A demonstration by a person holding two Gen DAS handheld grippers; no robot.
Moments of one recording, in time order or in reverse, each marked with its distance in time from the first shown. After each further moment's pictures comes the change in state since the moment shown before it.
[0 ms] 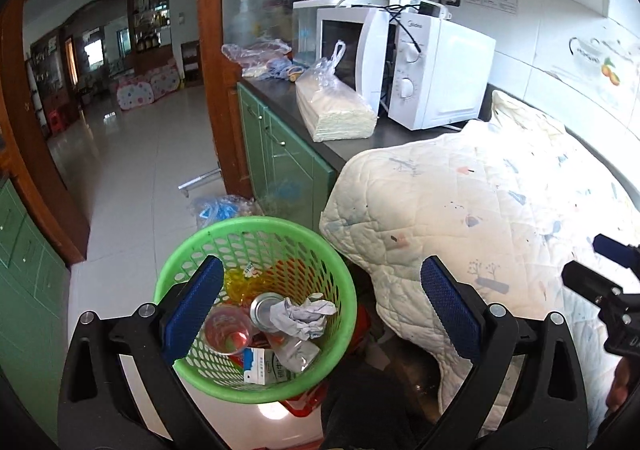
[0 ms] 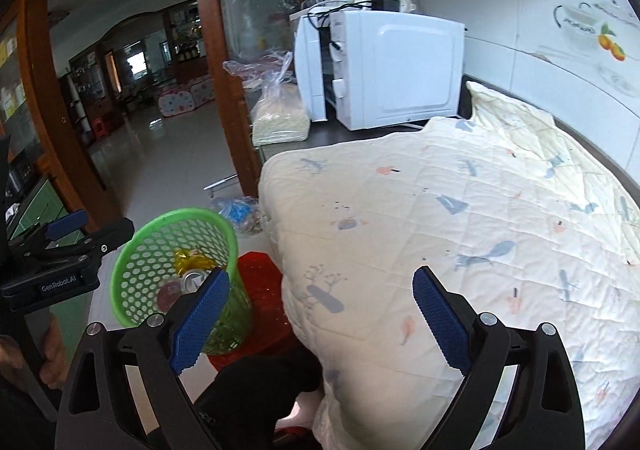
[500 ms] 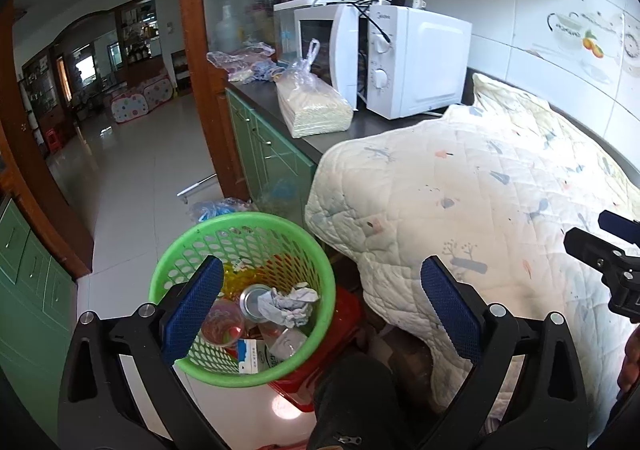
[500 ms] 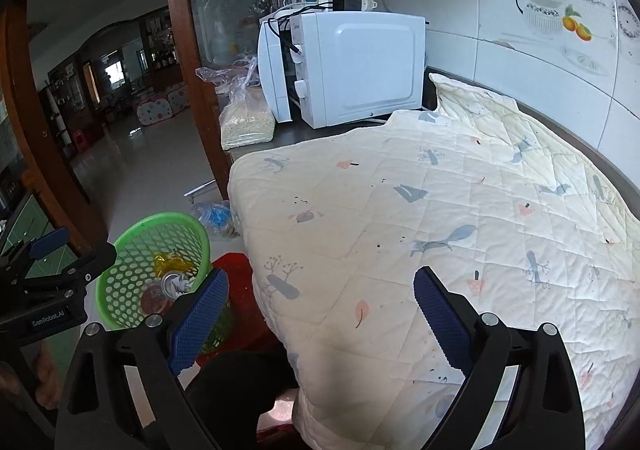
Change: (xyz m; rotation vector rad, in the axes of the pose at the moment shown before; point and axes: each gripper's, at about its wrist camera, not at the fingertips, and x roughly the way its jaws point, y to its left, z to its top) left arm -0.015 -0.035 -0.010 0.066 0.012 -0.006; right arm -0.019 -0.026 -0.010 0.052 0.001 -0.067
